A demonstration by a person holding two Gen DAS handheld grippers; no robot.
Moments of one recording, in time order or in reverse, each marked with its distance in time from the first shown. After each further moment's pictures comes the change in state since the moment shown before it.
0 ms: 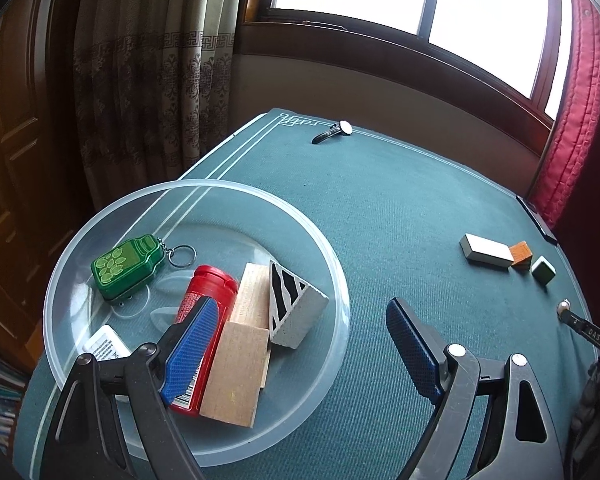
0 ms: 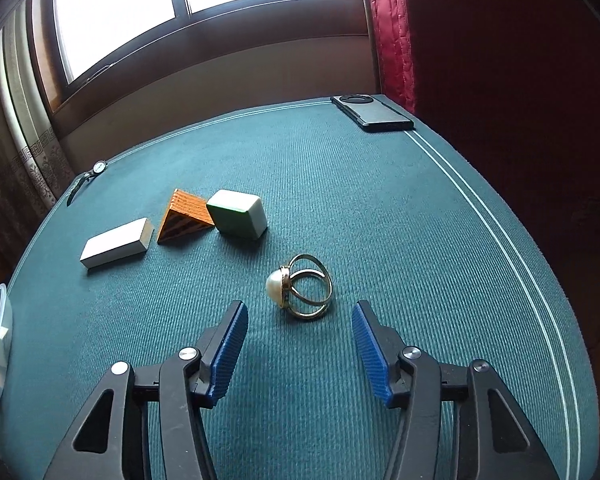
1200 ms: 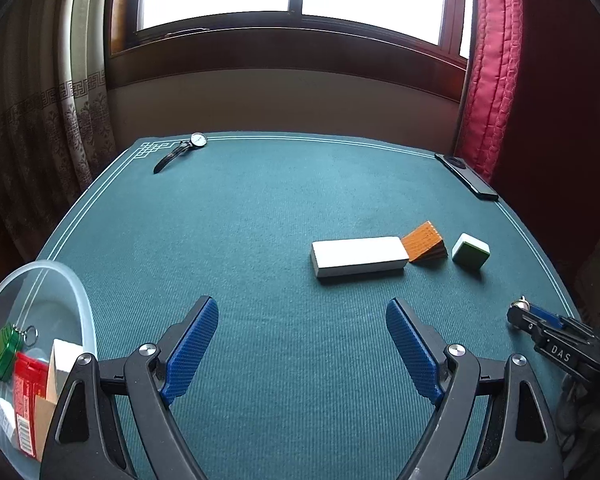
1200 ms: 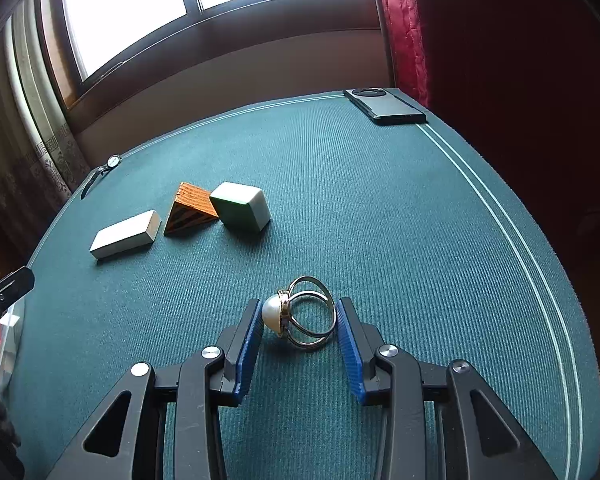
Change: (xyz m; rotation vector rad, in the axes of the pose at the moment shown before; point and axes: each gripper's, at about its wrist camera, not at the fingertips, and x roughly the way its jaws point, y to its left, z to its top) left arm 0.048 -0.169 0.022 0.259 0.025 -0.175; right arm 0.001 -0.013 -0.004 -0.011 0.017 0.081
